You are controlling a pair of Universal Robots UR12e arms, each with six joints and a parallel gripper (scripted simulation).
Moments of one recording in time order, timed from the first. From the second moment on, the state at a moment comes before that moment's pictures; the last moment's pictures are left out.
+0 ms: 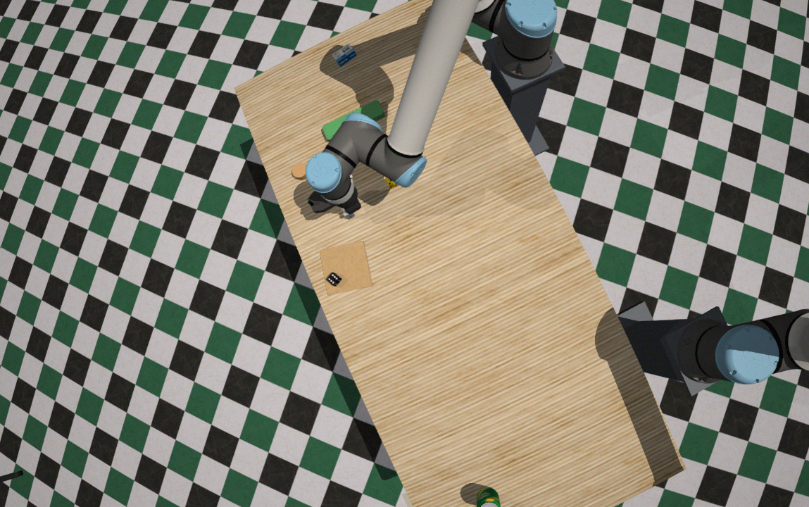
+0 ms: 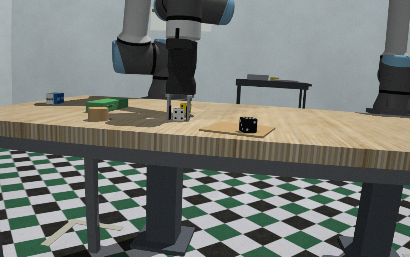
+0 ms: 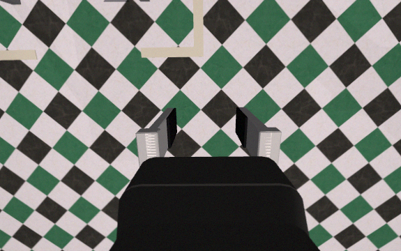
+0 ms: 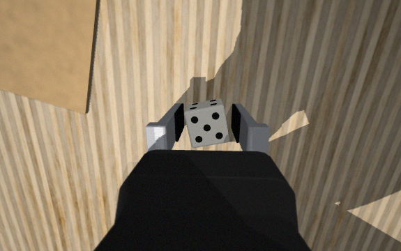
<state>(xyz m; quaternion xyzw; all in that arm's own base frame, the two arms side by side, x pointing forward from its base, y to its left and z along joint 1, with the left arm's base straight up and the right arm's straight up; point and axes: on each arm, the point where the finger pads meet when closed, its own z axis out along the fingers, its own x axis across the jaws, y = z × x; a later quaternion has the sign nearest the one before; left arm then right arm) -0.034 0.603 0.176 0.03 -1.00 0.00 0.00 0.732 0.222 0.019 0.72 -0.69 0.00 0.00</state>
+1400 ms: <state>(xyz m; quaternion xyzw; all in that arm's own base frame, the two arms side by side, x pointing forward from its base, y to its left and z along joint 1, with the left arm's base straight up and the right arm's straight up) -0.034 0.603 0.176 0.03 -1.00 0.00 0.00 0.732 0.222 0.019 0.72 -0.69 0.00 0.00</state>
